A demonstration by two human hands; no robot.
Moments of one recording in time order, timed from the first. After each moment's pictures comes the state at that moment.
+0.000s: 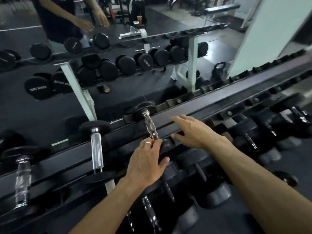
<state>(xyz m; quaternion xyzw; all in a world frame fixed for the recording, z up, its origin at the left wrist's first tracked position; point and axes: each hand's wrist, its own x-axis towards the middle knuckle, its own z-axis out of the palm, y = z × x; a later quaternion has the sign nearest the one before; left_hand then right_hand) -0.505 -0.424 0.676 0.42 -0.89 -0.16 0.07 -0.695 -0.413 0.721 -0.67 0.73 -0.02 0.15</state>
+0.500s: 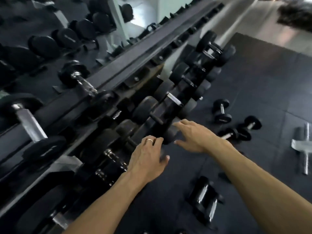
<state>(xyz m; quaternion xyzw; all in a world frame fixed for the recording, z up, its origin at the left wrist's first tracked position) -0.496 -0.240 0.611 0.19 -0.96 -0.20 -0.01 -0.657 -0.134 0.638 -0.48 0.85 -0.01 0.22</state>
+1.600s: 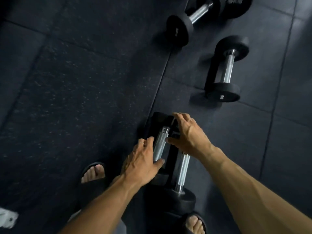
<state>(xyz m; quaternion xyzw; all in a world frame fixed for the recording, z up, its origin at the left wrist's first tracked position) -0.628 0.050 0.010 0.17 -0.88 -0.30 -0.34 -0.734 0.190 -0.007 -0.17 0.91 -0.17 0.34</state>
